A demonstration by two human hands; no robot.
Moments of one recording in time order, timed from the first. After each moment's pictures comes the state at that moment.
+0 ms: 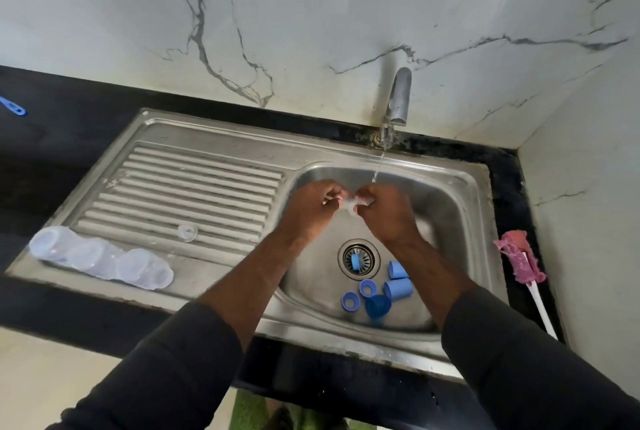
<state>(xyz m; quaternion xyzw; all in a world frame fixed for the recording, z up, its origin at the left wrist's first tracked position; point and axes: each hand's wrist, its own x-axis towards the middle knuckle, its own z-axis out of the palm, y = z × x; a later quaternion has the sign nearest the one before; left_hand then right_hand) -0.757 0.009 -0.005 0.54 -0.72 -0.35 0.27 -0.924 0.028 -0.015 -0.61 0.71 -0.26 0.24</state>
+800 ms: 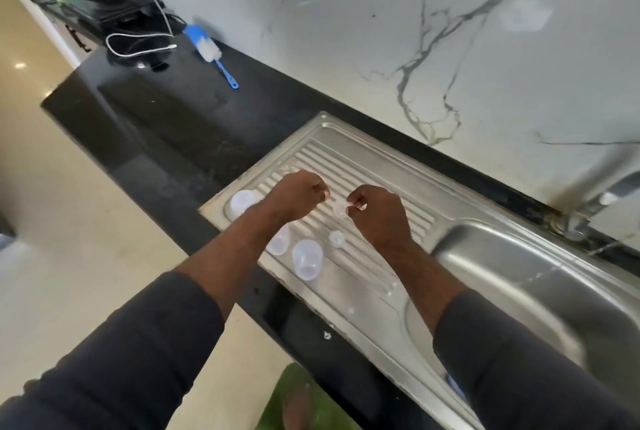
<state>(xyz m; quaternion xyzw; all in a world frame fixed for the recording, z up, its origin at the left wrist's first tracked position) -0.445 0.010 0.042 0.72 -0.60 -0.29 0.18 -0.629 -0.019 0.012 -0.76 0.54 -0.24 0.28</state>
